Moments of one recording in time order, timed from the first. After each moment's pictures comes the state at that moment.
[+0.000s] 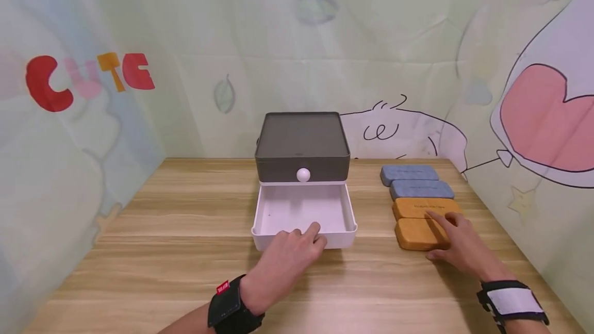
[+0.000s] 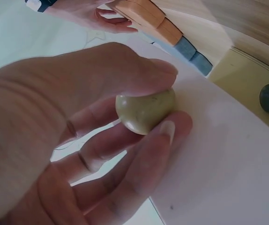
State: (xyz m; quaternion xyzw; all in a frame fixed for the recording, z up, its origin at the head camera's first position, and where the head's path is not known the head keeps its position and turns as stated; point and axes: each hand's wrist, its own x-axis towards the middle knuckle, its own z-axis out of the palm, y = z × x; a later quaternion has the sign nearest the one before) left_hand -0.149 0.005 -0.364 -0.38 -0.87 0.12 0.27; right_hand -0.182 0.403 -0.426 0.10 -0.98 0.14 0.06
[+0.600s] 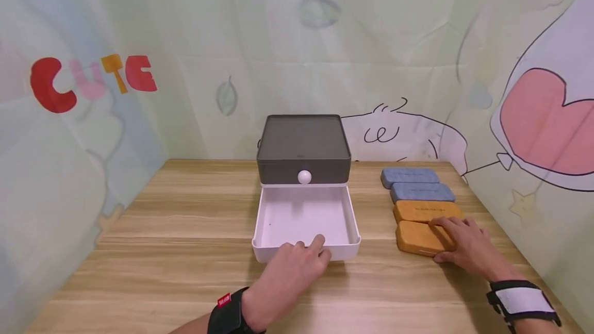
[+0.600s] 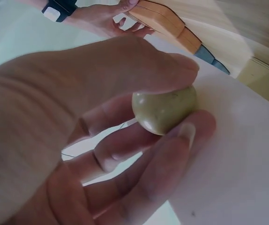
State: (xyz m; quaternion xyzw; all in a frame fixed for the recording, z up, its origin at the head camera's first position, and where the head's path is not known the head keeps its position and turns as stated) left_hand -0.133 0.011 -0.365 -0.39 -0.86 0.13 0.29; right_hand -0.184 0.416 -0.422 0.11 -0.99 0.09 0.05
